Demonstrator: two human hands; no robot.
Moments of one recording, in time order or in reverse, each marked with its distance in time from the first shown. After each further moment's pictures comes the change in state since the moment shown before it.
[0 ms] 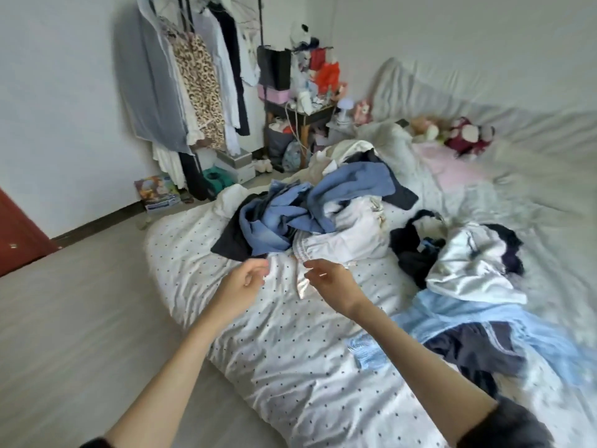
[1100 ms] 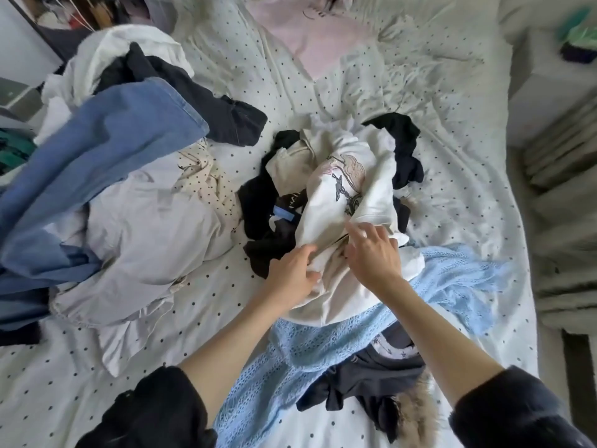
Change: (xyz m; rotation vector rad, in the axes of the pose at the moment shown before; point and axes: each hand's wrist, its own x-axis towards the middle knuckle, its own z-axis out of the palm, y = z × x) left_hand 0.275 0.072 0.500 0.512 -0.652 0.193; right_hand 0.134 0.414 -0.295 -0.654 0.238 0.516
